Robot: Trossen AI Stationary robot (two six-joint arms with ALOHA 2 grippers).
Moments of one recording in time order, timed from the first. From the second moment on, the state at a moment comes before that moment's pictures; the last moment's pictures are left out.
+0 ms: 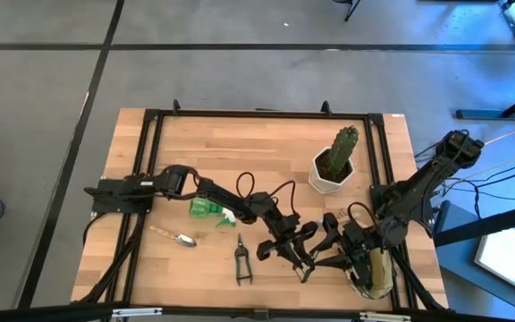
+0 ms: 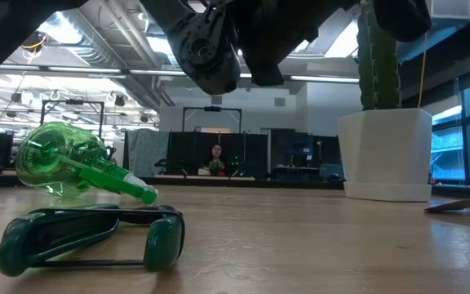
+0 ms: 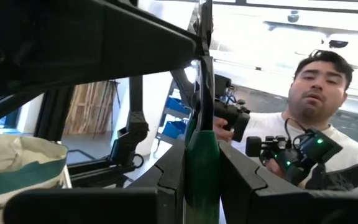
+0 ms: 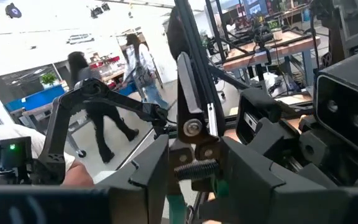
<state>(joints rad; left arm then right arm) -0.17 2.37 1.56 1.28 0.79 -0.60 0.83 1.25 0.57 0.72 0.47 0.35</state>
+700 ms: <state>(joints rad) -0.16 2.37 1.56 1.42 0.80 -0.77 0.89 1.25 0.57 0.70 0.54 0.33</state>
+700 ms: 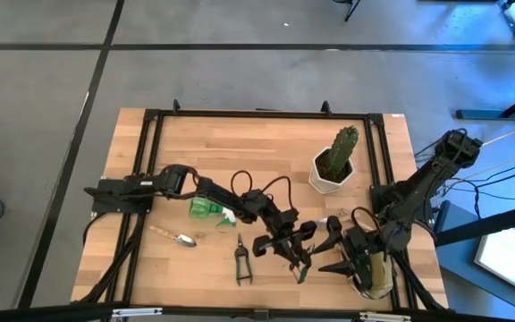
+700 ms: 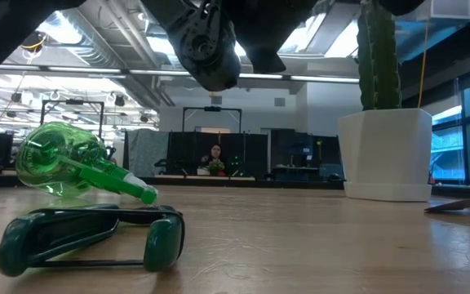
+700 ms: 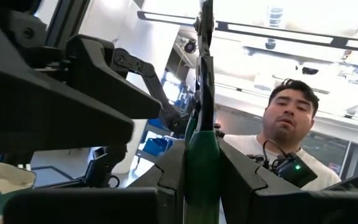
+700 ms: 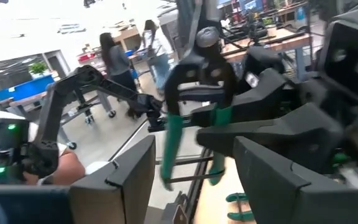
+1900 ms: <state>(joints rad) -0.18 2.35 1.56 1.42 0.86 -0.69 0.86 1.44 0.65 0.86 0.46 0.31</state>
